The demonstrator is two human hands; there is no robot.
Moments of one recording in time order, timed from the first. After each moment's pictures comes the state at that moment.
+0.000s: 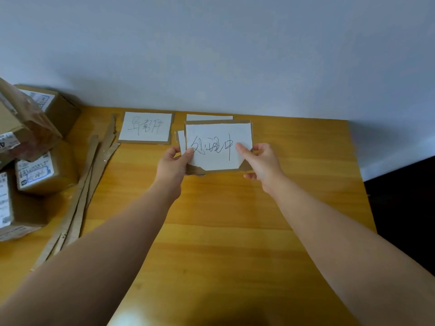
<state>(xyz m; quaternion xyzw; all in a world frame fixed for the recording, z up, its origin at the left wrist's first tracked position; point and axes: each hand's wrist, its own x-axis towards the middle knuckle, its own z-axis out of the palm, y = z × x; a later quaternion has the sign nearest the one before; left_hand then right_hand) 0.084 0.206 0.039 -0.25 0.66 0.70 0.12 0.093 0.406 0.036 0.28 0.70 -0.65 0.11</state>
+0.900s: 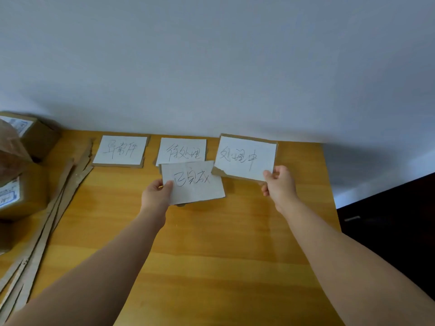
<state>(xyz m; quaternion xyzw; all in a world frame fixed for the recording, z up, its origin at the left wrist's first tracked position) 0.083 0.264 0.021 -0.33 0.72 0.61 0.10 0.076 0.536 0.003 0.32 0.76 -0.56 0.05</state>
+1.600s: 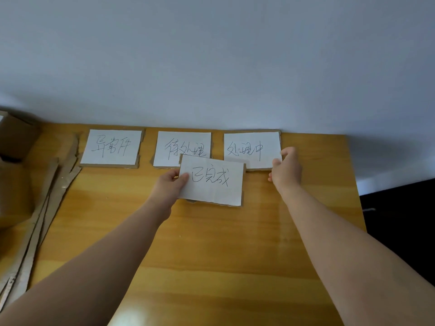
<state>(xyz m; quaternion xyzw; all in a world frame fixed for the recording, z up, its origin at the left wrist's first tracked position) 0.028 0.265 -0.012 -0.25 0.73 0.60 0.22 0.014 0.530 -0.039 0.34 0.83 -0.44 0.04</state>
